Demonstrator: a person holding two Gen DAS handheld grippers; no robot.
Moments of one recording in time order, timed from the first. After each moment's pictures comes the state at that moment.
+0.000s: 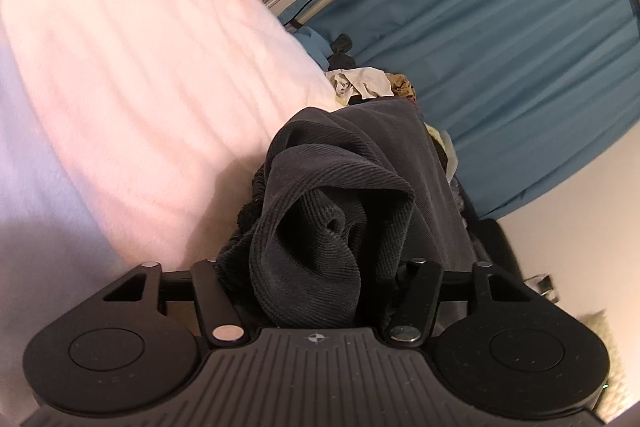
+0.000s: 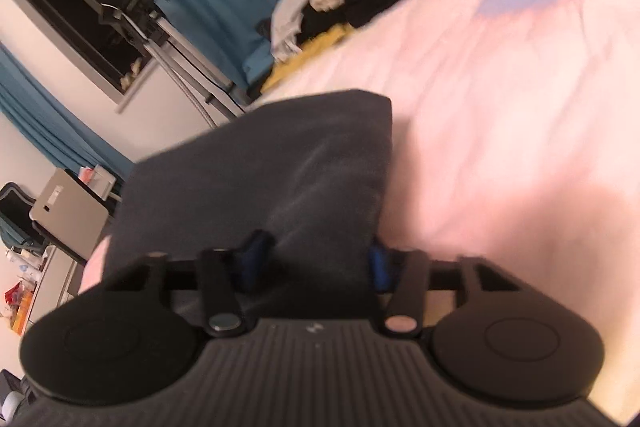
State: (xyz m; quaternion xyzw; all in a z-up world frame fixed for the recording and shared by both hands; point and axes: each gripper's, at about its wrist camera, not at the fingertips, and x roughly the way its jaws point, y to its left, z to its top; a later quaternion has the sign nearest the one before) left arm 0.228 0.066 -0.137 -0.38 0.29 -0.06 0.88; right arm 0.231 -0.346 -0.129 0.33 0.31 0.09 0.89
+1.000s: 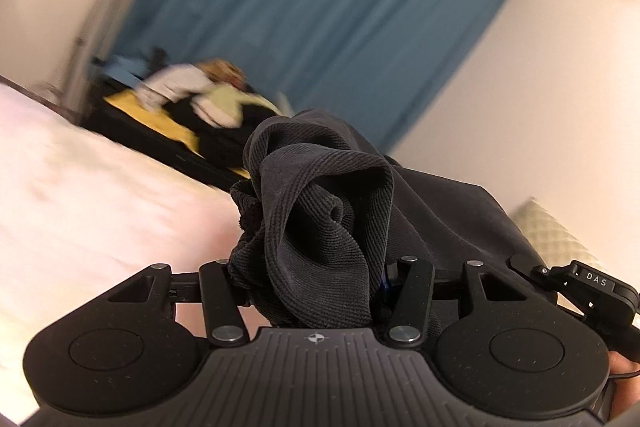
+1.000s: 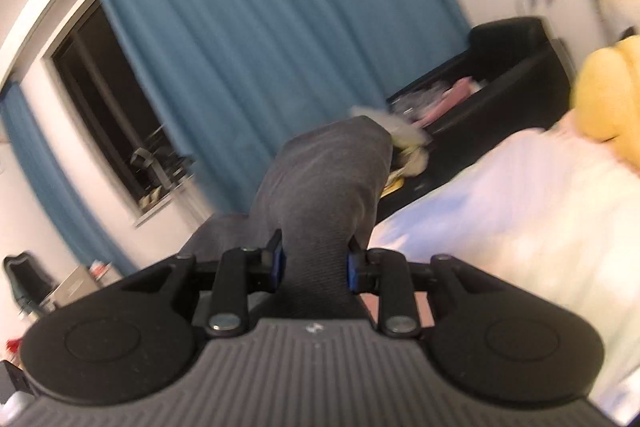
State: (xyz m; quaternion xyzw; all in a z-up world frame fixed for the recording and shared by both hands) left arm 0.180 -0.232 0.022 -0.25 0.23 -0.24 0.91; right arm 0.079 -0.613 0.056 0.31 0.14 0.02 0.94
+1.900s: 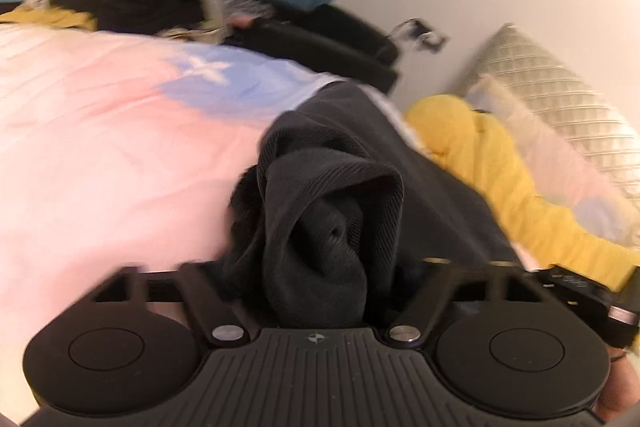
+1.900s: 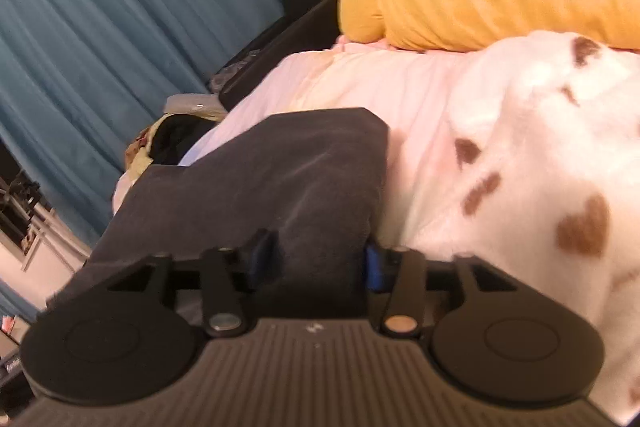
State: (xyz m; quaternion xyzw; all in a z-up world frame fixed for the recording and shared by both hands) left arm 0.213 -0.377 -0.133 -0.10 0.35 -0.34 0.87; right arm 0.025 -0.742 -0.180 0.38 0.21 -0.17 0.89
